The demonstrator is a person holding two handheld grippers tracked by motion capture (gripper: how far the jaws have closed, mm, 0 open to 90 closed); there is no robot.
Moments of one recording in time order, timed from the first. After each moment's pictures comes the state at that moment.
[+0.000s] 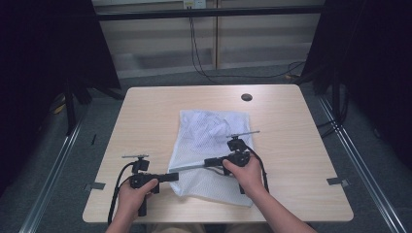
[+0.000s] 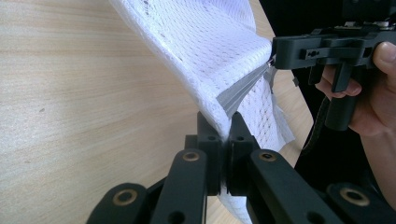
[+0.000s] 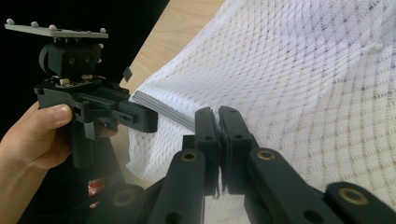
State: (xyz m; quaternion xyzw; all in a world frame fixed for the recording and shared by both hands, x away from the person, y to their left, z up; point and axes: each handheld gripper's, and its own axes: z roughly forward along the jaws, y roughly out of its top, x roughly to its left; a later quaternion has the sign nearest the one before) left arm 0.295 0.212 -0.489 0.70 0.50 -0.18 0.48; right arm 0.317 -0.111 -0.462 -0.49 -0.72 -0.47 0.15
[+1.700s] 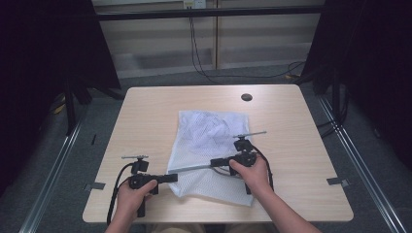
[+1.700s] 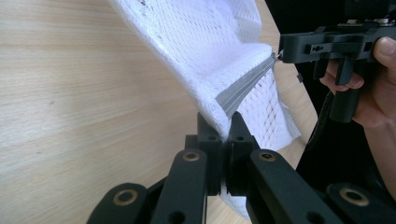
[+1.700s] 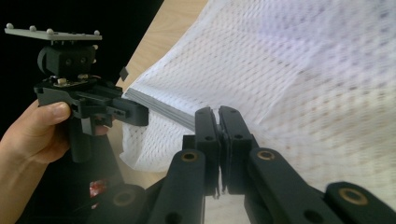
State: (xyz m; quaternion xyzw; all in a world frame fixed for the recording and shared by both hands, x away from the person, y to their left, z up) left arm 0.293 0.216 -0.489 0.70 0.50 -0.18 0.48; right arm 0.315 -0.129 -0.465 -0.50 -0.71 -0.47 0.15
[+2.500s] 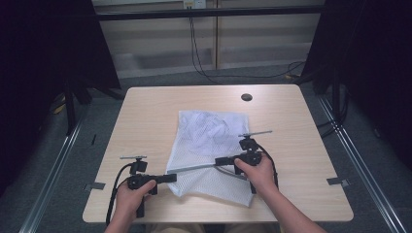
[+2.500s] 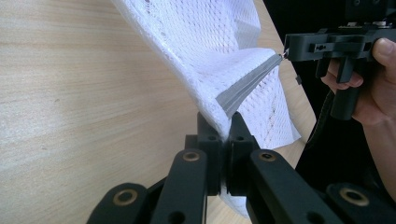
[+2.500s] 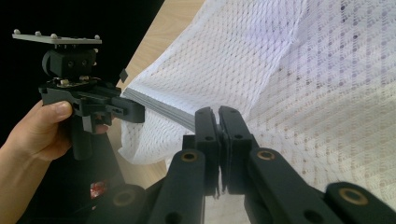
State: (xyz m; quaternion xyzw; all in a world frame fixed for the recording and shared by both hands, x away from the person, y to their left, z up) left arm 0.292 0.218 -0.489 0.70 0.50 -0.18 0.48; right arm 0.315 -0.143 -0.462 -0.51 -0.71 -0.47 0.15
